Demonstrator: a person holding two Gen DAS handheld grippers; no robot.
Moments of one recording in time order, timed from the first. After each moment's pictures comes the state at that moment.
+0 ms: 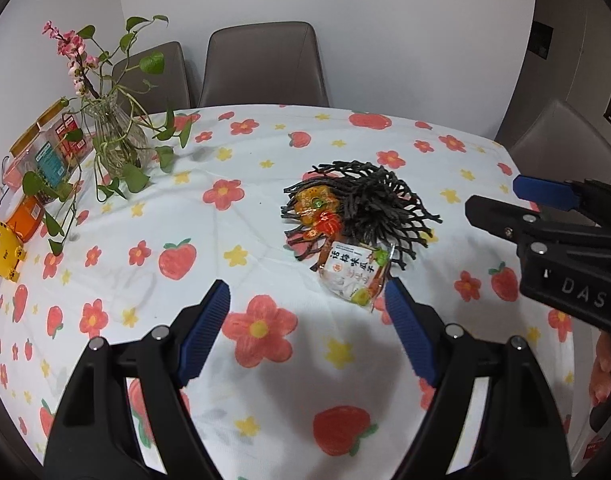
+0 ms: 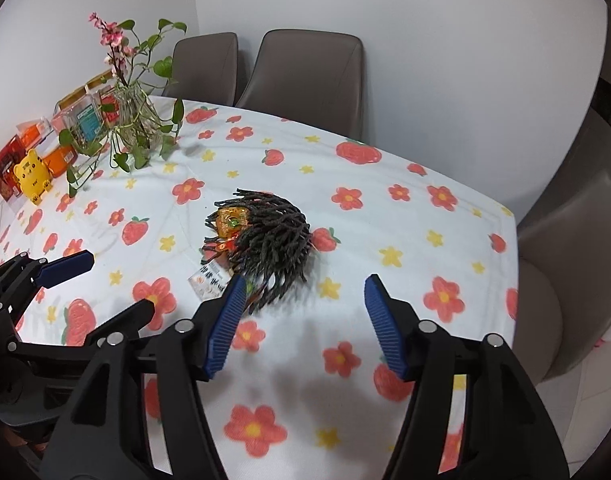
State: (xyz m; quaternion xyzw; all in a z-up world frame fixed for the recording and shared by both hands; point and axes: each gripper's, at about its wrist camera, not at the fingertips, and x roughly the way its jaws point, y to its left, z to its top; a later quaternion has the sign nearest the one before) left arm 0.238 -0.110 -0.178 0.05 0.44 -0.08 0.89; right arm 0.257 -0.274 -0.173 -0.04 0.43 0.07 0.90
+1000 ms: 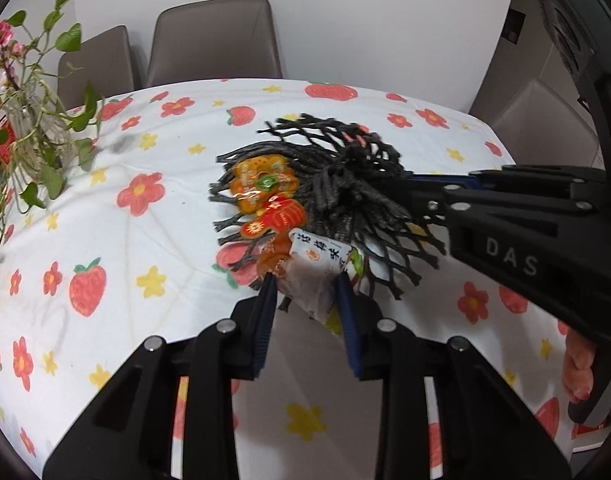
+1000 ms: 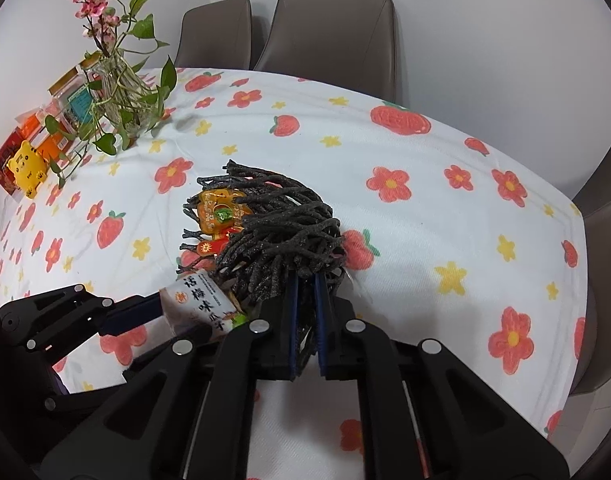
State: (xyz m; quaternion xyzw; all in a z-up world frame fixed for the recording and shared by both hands) left arm 0.283 -0.137 -0.235 0.04 0.45 -0.16 0.88; right arm 0.318 -0.271 -0.222 -0.02 0.47 0.11 0.88
